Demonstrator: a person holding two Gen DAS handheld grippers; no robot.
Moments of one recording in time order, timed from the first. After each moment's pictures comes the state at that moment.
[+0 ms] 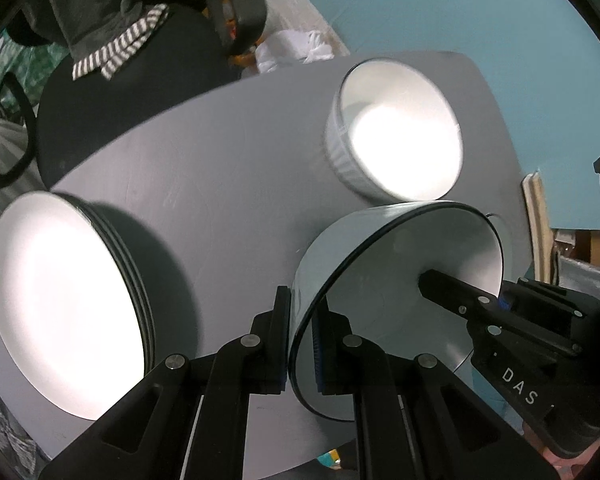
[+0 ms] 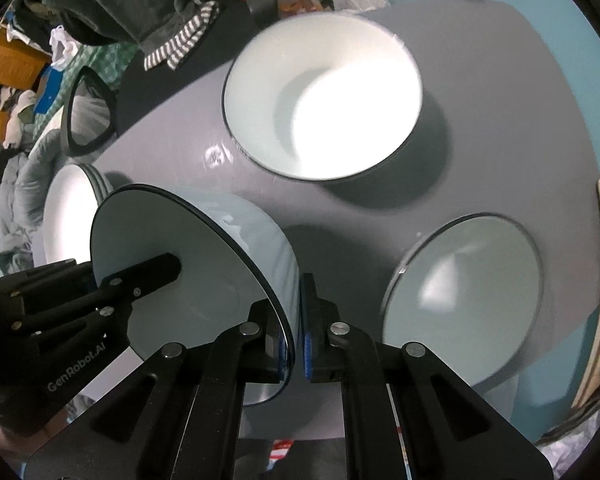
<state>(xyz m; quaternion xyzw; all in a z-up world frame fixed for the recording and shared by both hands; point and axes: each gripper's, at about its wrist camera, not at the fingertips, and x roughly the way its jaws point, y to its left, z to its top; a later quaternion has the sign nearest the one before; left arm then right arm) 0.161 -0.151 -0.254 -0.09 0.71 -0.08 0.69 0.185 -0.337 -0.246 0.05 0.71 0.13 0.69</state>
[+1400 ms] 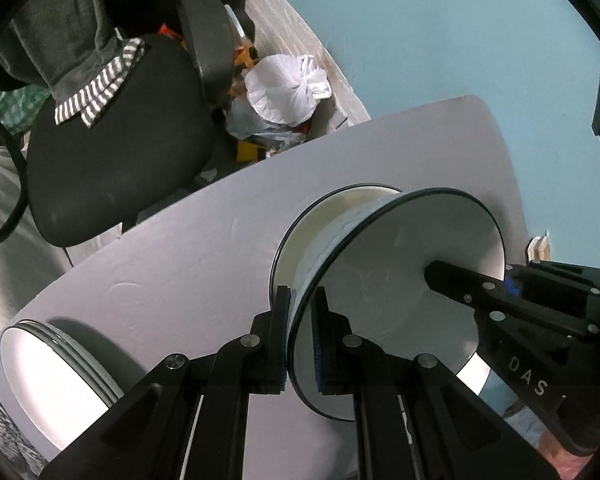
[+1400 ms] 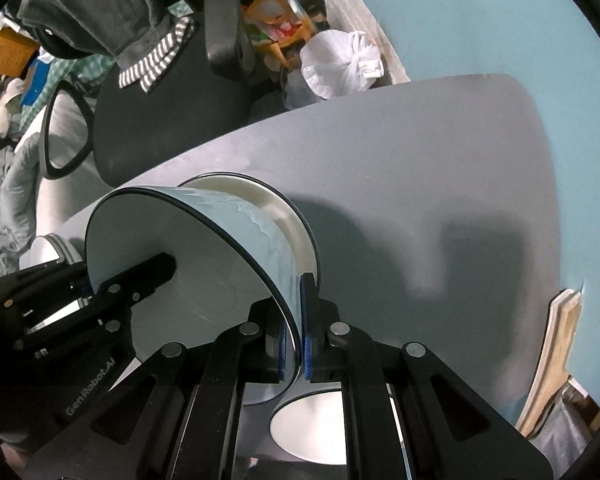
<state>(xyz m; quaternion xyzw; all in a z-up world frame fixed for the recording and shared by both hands) 0.256 -0.190 -0.272 -0.07 0.71 -0.06 0.69 0.282 -0.374 -0.241 0.00 0.73 0.14 0.67</state>
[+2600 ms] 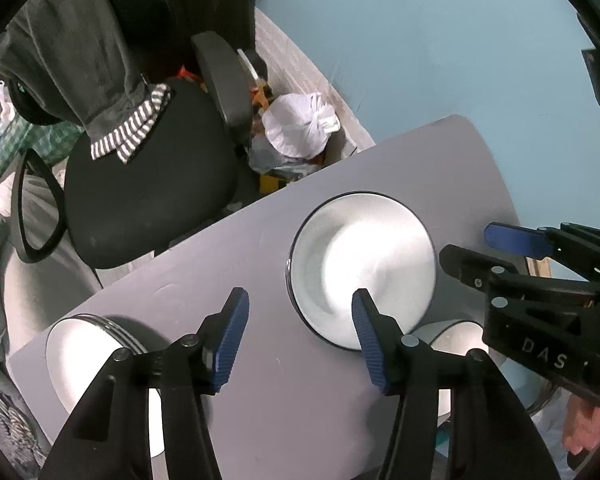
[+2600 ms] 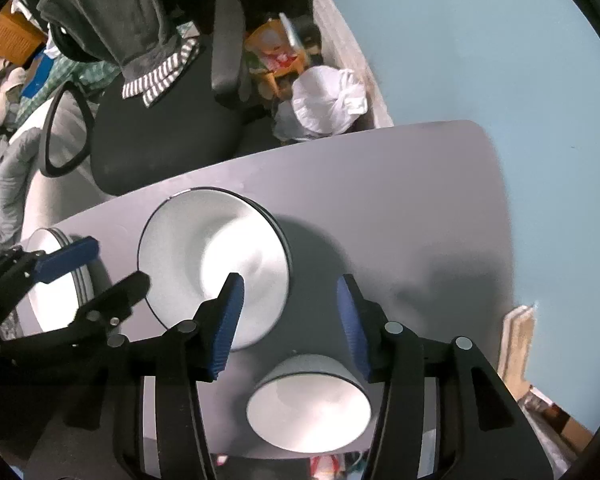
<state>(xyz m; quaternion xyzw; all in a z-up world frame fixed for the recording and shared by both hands) 0.235 -0.191 -0.209 -0.02 0.66 -0.04 0.75 0.274 -0.383 -0.195 -0.05 0.68 0.13 0.72</state>
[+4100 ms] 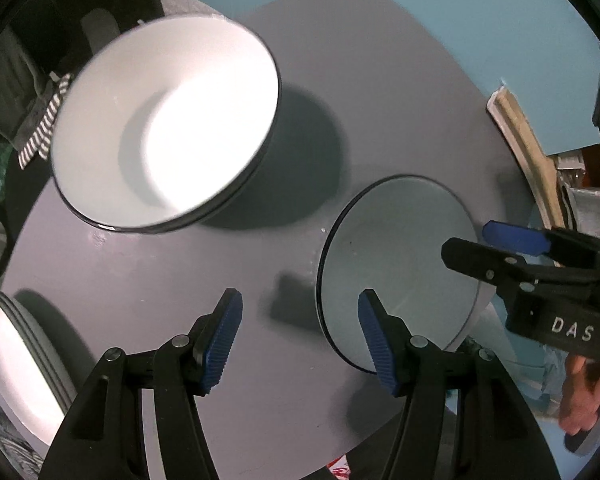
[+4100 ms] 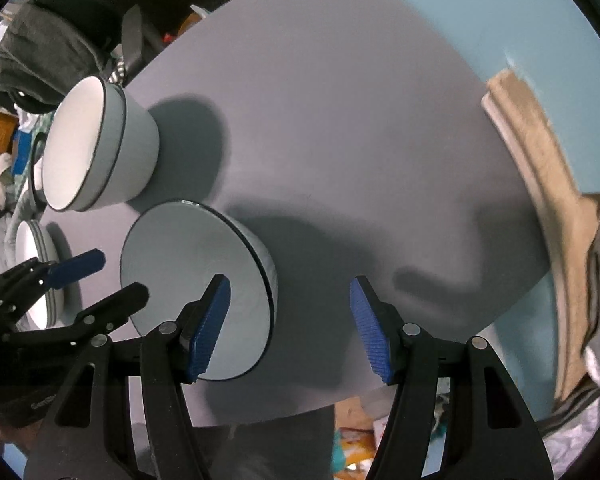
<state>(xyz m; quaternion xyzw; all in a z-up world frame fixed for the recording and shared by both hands) 0.162 -0.283 -0.287 0.04 0.71 -0.15 0.69 0.158 -0.508 -0.264 0.12 0.70 0.06 0.70</state>
